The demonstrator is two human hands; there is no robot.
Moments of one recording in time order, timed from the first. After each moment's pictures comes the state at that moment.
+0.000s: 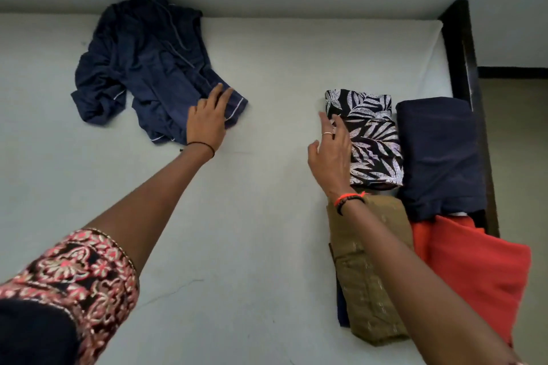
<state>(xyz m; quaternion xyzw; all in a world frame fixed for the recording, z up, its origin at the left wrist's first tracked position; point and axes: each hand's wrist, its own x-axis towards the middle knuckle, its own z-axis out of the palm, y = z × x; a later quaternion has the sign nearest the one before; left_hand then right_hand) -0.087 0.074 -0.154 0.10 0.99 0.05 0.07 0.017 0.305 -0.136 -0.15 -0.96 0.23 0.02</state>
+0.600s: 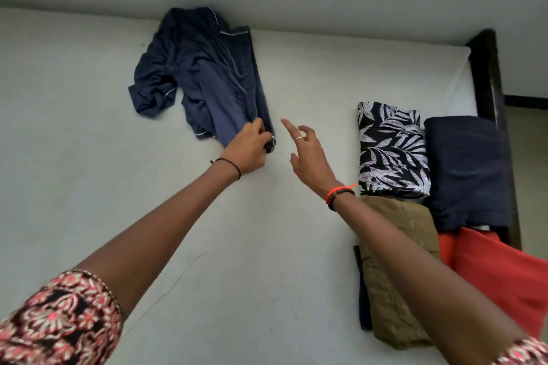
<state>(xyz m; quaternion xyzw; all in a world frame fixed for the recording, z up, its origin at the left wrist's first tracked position) -0.031 0.047 -0.111 0.22 0.95 0.17 0.14 0.008 0.212 -0.113 0.02 -0.94 0.31 -0.13</state>
